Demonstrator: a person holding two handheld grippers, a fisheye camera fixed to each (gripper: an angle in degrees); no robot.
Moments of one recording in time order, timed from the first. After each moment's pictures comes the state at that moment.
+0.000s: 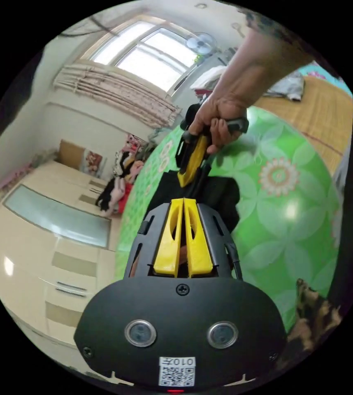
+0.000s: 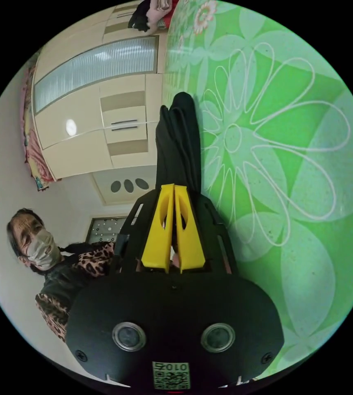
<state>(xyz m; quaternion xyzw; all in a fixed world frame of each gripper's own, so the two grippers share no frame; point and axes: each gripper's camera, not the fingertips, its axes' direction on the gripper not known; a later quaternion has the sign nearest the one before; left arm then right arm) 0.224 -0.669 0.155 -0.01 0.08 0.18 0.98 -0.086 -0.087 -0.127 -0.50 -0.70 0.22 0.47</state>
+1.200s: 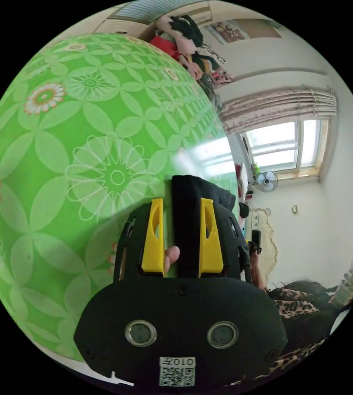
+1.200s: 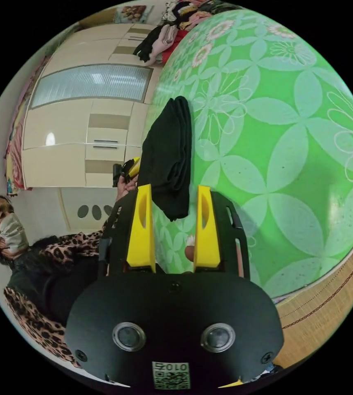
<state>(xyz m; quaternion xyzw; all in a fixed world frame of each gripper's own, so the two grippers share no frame) -0.191 -0.450 0.556 -0.27 0.54 -0.47 0.64 -0.051 -0.036 -0.256 -0.44 -0.58 0.26 0.64</state>
